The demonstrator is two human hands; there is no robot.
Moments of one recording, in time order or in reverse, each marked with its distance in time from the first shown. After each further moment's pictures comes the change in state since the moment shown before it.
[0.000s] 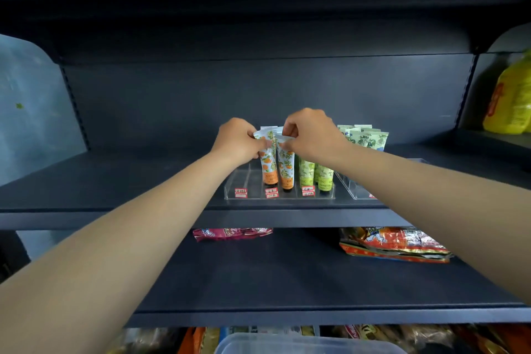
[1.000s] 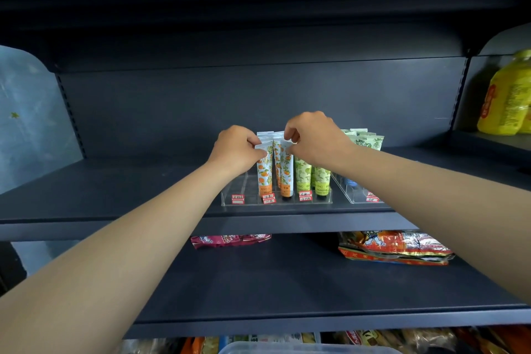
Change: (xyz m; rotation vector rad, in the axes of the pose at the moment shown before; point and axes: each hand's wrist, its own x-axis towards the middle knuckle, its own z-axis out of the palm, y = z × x) left_hand -0.003 -0.001 0.004 0.111 0.034 0.111; right_hand -0.002 0.008 -0.010 -0.136 -0.009 -0.065
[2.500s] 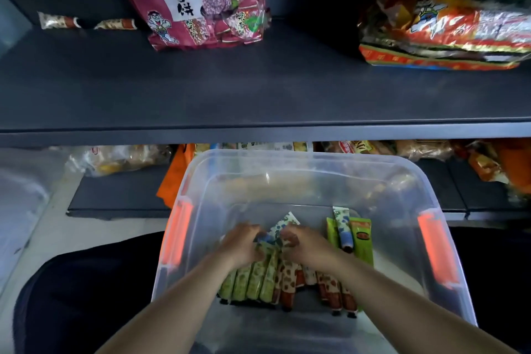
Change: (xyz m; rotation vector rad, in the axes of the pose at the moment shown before) left_hand -0.347 -0.230 0.296 0.118 -1.051 -0.376; right_hand -0.374 0.043 0.358 0.654 -1.087 0.545
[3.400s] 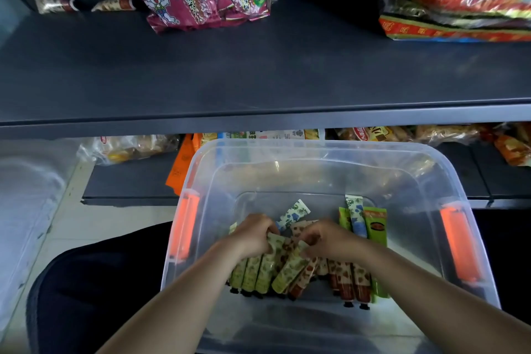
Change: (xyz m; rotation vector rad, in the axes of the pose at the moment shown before) left_hand 0.014 -0.004 0.005 0.018 -0.101 -0.001; right_hand -0.001 0.019 -0.014 0.069 -0.172 -0.058
